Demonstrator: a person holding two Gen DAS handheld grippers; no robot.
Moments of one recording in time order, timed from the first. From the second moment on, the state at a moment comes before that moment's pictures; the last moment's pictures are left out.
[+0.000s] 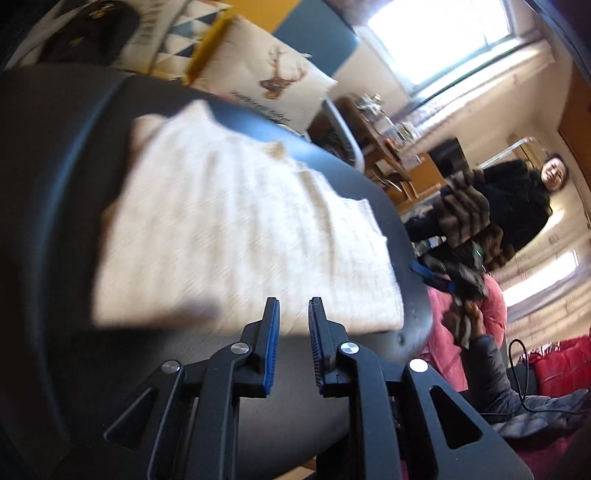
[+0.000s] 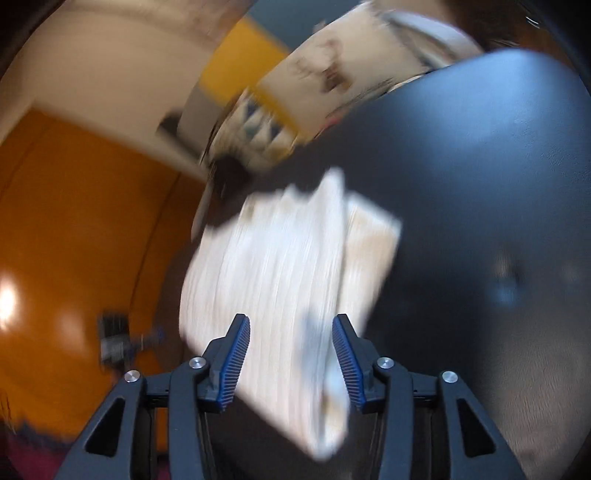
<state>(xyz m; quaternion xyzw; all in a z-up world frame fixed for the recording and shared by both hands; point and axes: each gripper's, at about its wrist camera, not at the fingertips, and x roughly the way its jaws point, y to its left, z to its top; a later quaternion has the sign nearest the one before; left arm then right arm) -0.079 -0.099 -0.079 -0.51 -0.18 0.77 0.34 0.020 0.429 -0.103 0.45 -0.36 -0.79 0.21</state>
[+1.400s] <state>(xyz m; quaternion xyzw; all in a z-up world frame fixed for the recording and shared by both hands) -0.234 -0.007 -0.099 -0.44 0.08 0.86 0.25 -0.133 0.254 -0.127 0.50 0.00 -0.85 0.14</state>
